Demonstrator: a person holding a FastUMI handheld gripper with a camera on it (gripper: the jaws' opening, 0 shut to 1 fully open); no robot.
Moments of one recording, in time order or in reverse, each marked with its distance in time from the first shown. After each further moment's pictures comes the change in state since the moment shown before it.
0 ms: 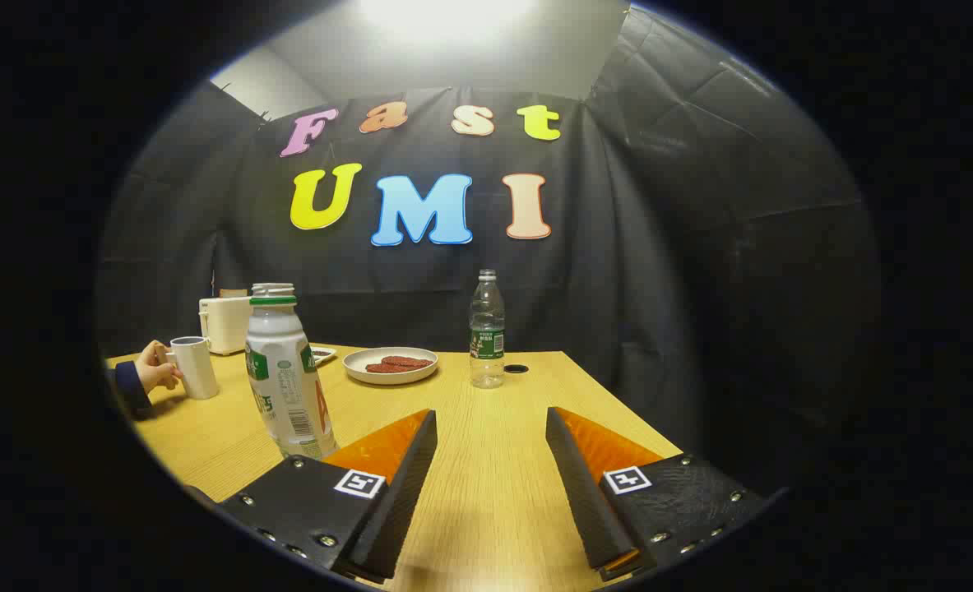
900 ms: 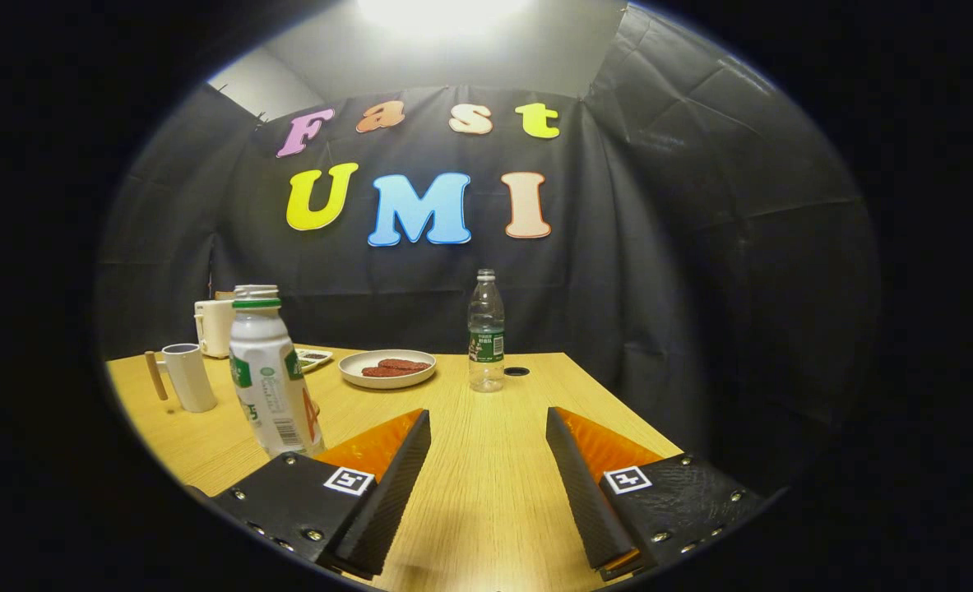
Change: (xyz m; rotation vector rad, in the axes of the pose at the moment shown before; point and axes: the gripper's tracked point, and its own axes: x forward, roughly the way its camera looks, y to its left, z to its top) arm 0.004 -0.005 -0.001 0.014 -0.005 -0.002
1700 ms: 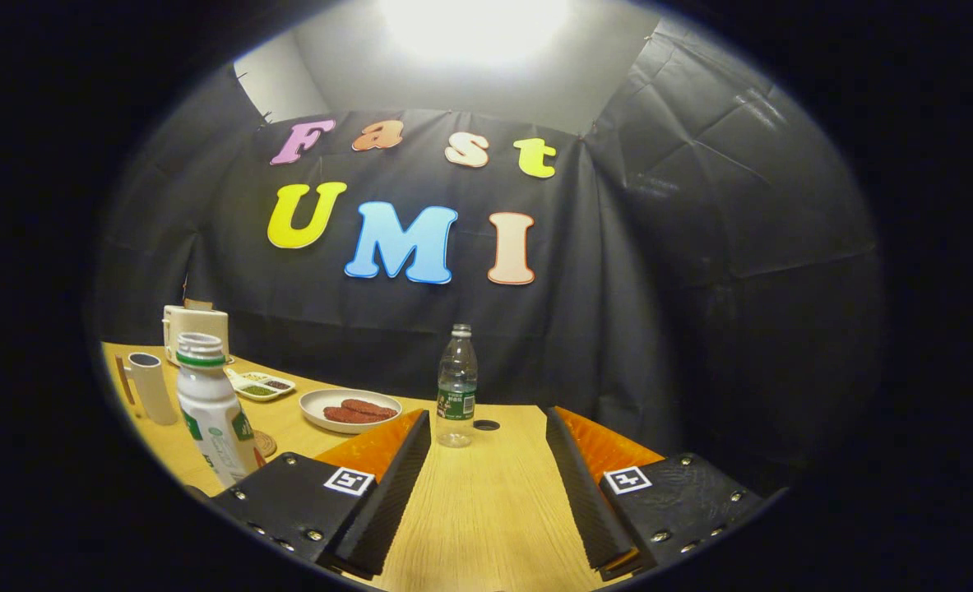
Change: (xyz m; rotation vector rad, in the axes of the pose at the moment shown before) arm -0.038 -0.018 0.065 -0.077 -0.128 -0.093
